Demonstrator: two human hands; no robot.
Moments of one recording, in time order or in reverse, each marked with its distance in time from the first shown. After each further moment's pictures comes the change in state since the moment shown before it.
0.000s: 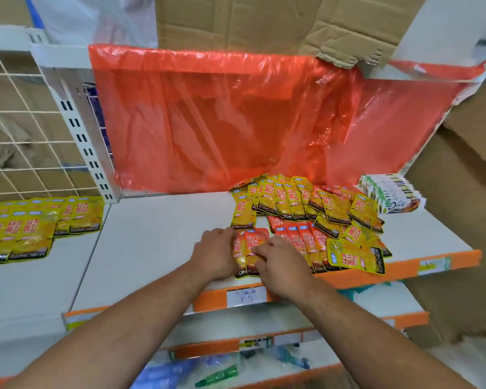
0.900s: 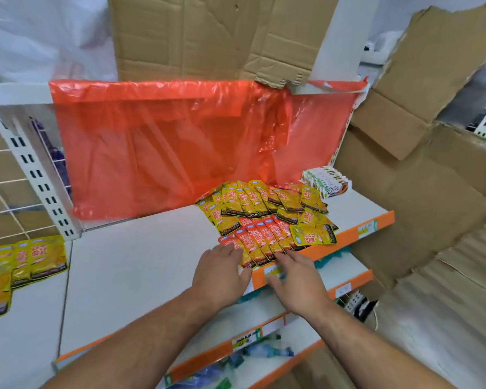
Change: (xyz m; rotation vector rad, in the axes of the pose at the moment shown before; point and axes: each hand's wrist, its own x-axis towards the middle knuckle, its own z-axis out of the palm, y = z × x) left_hand -0.048 0.016 0.013 0.166 0.151 0.462; right_hand -0.097 -0.004 0.001 0.099 0.153 0.472
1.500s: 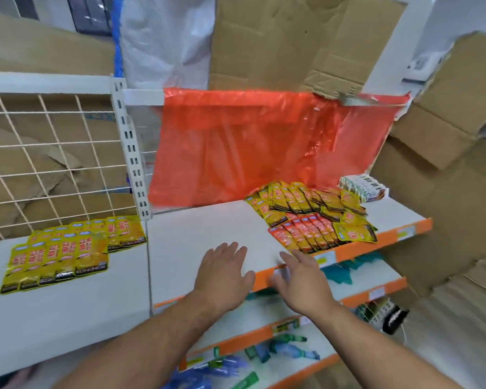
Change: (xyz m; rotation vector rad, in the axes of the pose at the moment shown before) left_hand -0.106 -0.080 -0.041 0.024 -0.016 -0.113; right_hand -0.054 -0.103 0.034 -0.080 0.008 -0.104
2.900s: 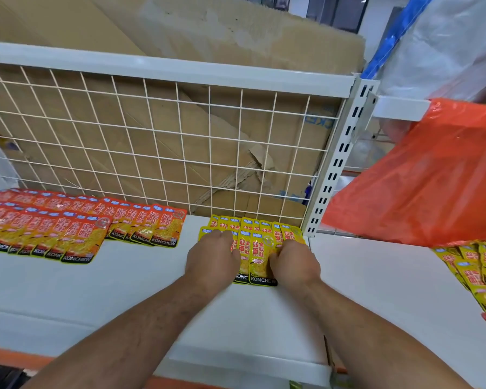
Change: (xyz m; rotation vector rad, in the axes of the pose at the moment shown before) left_hand -0.078 -0.332 -0.078 -0.053 0.284 -0.651; right_hand 0.123 -0.370 0.121 0.060 -0.155 -0.170
